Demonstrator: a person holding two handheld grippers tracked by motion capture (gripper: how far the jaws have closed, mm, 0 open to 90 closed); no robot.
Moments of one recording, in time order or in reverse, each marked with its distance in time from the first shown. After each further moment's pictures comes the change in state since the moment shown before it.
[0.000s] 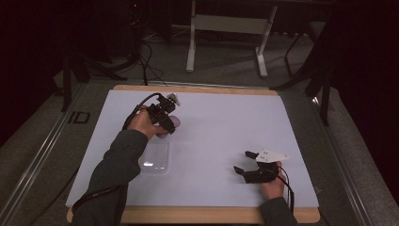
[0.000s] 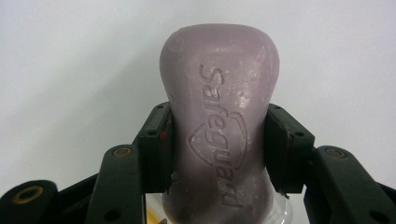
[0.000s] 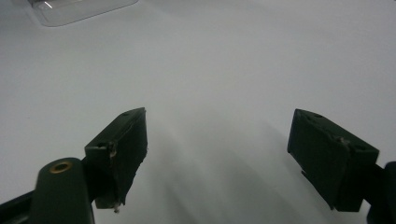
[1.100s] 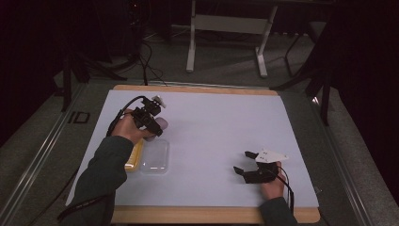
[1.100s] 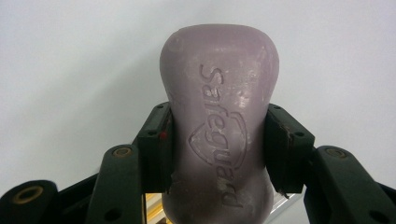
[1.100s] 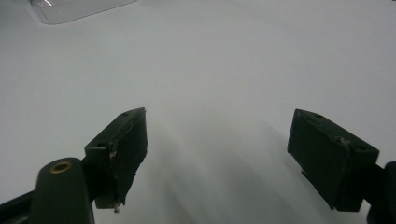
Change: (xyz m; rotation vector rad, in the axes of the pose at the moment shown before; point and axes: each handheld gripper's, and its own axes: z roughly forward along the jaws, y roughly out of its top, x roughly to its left) left arm 0.018 -0.039 -0.012 -0.016 0.027 -0.064; right arm 0.001 0.000 0.000 0.002 -0.002 -0.009
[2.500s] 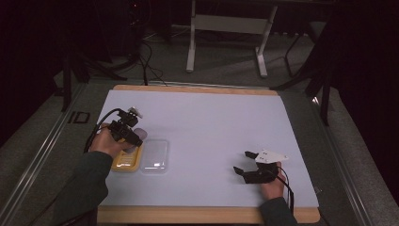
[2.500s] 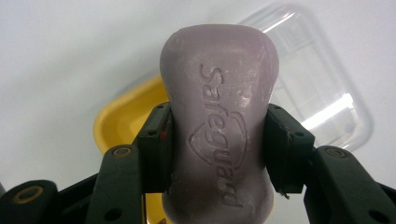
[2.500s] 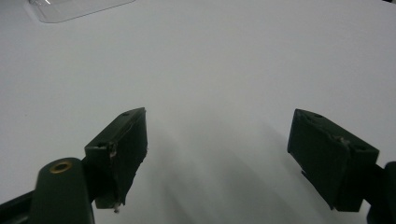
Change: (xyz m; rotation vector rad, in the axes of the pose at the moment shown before) left arm 0.030 -0.070 0.016 0.037 0.008 -0.168; right arm 0.001 0.000 0.000 0.000 -0.009 -0.009
